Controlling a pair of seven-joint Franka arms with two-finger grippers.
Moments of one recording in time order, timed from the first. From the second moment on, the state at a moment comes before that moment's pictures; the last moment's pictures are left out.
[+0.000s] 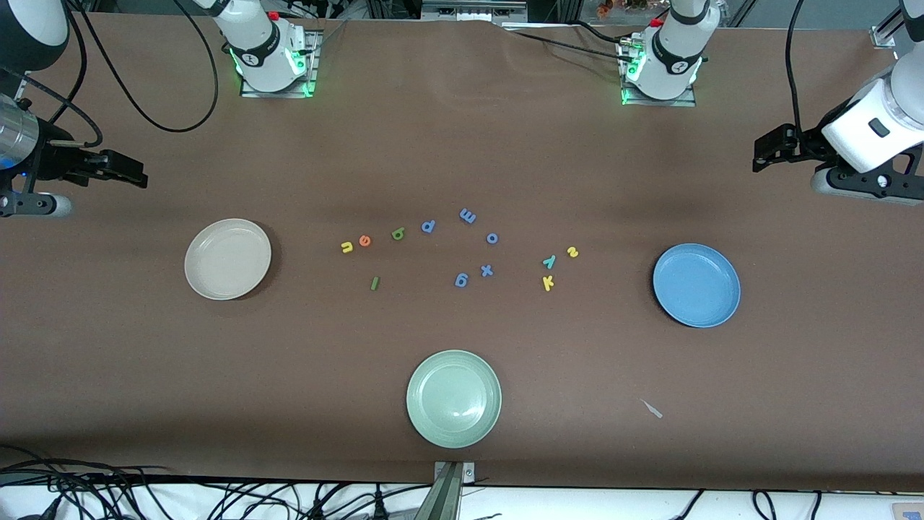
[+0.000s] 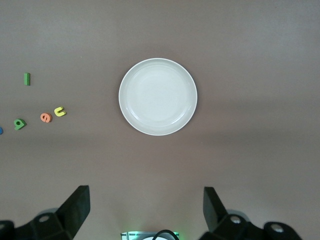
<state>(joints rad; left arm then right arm) -0.03 0.02 -0.03 -1.60 -0.01 1.47 0.05 -0.03 0.06 0.01 -1.65 -0.01 1.55 0.00</state>
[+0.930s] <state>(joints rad) -0.02 -0.03 -0.03 -1.66 -0.01 1.49 -0.01 -0.03 0.06 0.01 -1.65 -0.01 1.55 0.00</state>
